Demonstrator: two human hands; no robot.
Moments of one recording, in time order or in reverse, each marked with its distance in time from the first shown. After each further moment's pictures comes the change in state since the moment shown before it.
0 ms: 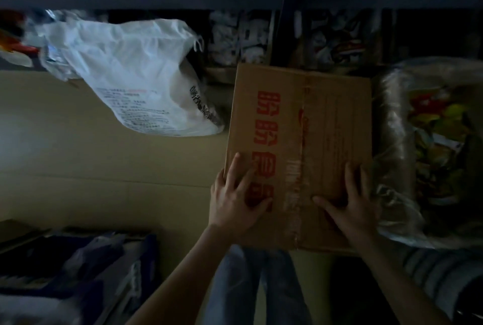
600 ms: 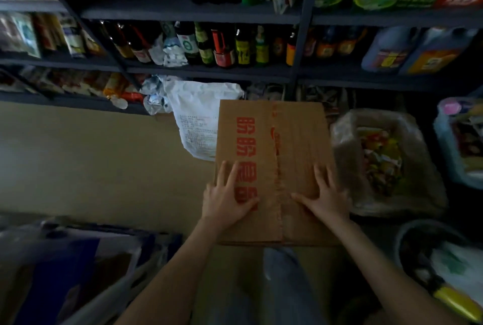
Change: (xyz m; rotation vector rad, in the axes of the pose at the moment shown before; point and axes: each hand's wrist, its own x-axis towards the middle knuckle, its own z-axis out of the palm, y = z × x) left_hand -0.240 0.046 -0.165 0.065 0.054 -0.178; right_hand -0.235 -0.051 -0.075 -0.139 0.041 -0.248
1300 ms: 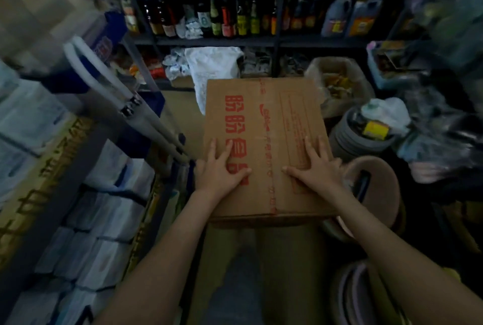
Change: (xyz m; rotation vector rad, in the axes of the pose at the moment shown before) left_hand -0.543 -0.072 0.055 -0.082 0.078 -0.033; right_hand -0.544 0.069 0.132 -0.042 0.098 -0.038
